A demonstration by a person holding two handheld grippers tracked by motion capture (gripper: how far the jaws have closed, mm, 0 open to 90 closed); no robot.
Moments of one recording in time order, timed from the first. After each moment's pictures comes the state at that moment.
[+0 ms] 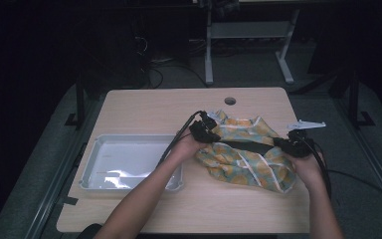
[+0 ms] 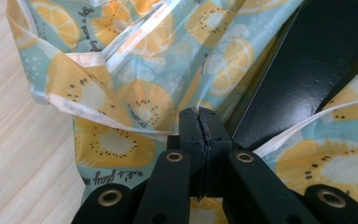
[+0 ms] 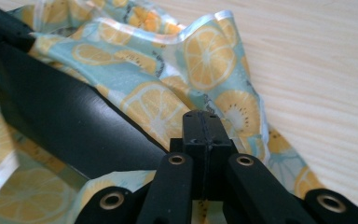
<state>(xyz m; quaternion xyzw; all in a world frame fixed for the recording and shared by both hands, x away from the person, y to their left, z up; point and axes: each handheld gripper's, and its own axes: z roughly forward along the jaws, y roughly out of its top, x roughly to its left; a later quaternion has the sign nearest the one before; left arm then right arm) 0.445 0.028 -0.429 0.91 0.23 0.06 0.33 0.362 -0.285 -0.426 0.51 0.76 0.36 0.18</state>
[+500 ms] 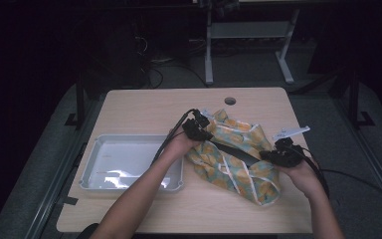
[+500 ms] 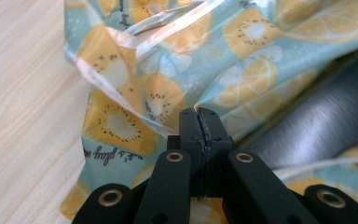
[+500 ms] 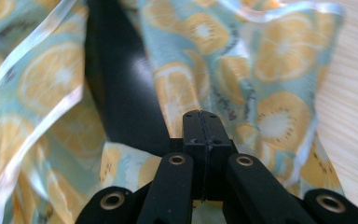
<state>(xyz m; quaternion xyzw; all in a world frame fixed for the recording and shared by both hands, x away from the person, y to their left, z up) 0.452 0.048 -0.428 0.92 0.24 0.06 0.30 0.334 -0.242 -0.414 0.42 0.84 0.34 0.10</state>
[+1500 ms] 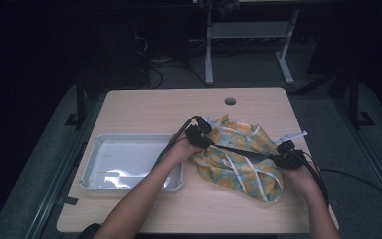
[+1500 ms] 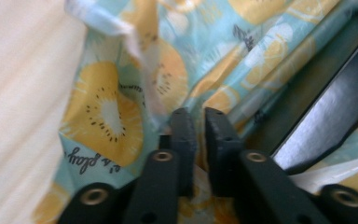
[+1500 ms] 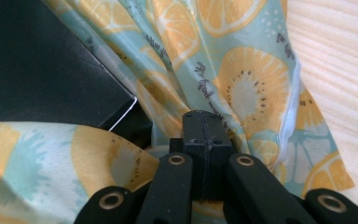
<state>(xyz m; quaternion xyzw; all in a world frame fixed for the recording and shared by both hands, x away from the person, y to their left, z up) 0.445 0.044 -0.439 0.92 0.24 0.06 0.29 0.348 -0.264 -0.454 0.49 0.81 0.28 0.13</state>
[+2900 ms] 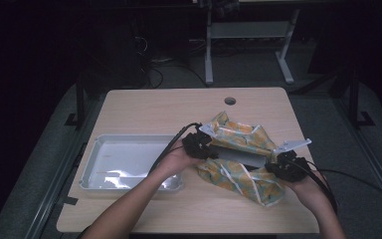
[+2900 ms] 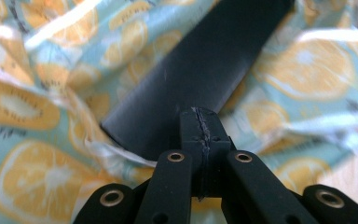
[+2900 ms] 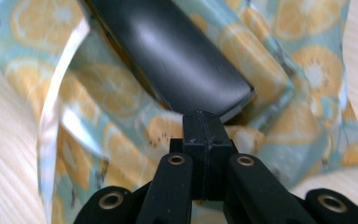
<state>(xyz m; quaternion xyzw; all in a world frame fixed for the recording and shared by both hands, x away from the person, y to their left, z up) 0.380 0.053 -0.409 0.93 0.17 0.01 0.33 0.292 -0.243 -0.411 0.44 0.84 0.29 0.12</state>
